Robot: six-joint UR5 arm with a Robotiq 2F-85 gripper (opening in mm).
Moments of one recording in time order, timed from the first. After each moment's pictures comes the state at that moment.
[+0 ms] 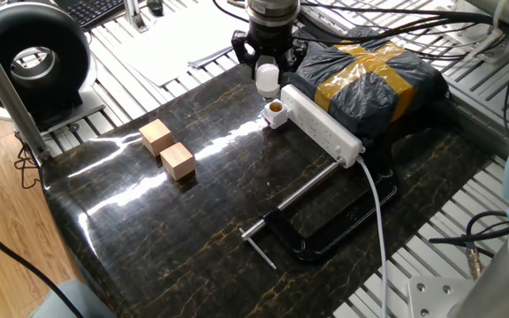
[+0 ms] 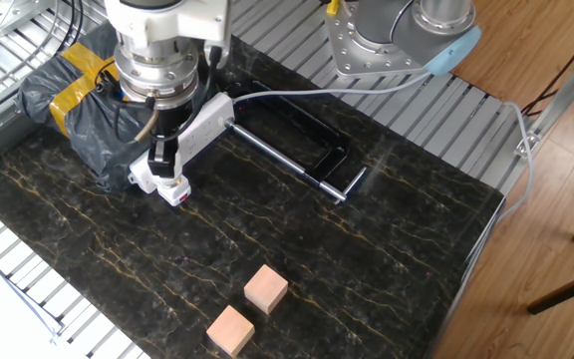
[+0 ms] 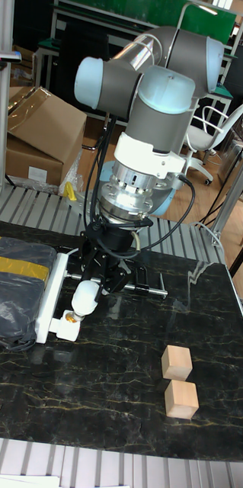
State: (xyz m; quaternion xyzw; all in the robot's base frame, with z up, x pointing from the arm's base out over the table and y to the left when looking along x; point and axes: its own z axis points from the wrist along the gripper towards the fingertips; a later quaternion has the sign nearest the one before) arm 0.582 -0.035 0.149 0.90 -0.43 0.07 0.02
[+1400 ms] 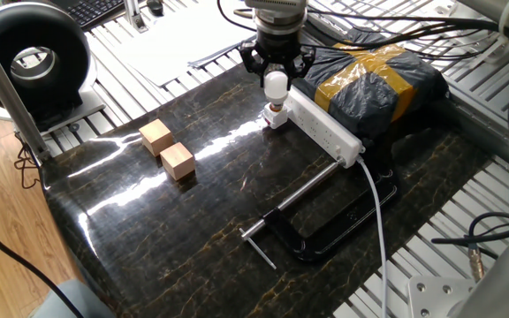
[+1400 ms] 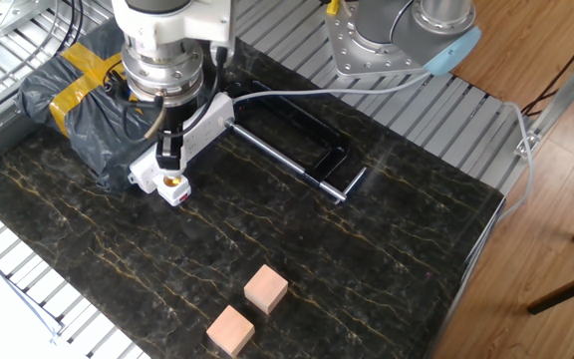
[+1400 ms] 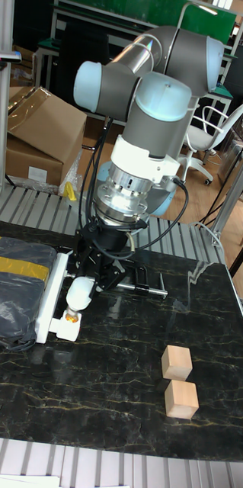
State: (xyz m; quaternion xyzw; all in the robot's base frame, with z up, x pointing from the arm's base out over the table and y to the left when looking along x) arm 0.564 -0.049 0.139 0.90 -0.43 0.06 0.04
